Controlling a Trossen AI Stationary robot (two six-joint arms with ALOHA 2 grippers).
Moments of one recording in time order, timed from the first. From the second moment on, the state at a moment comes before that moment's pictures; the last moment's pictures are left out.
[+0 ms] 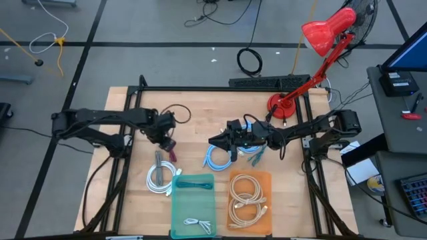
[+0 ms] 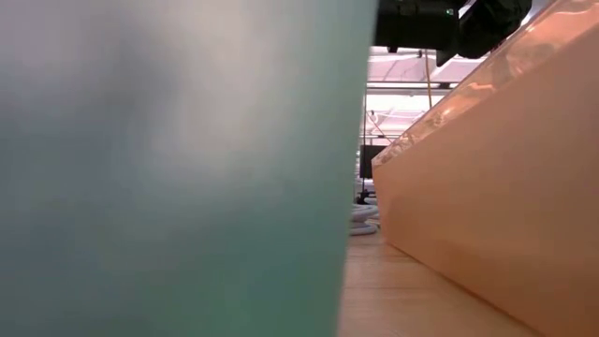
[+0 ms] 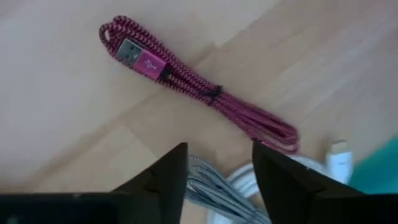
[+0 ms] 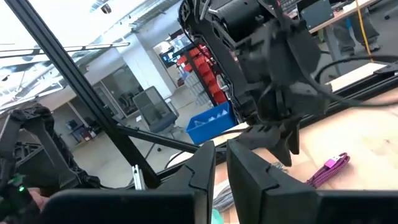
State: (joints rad) left arm 0.26 1.25 0.76 -0.95 0.16 -0.68; right arm 0.02 1.59 0.80 0.88 -0.06 0.53
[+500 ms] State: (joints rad) left arm 0.00 1.29 0.76 -0.82 -0.12 0.42; right arm 0.02 1.59 0.80 0.88 -0.06 0.53
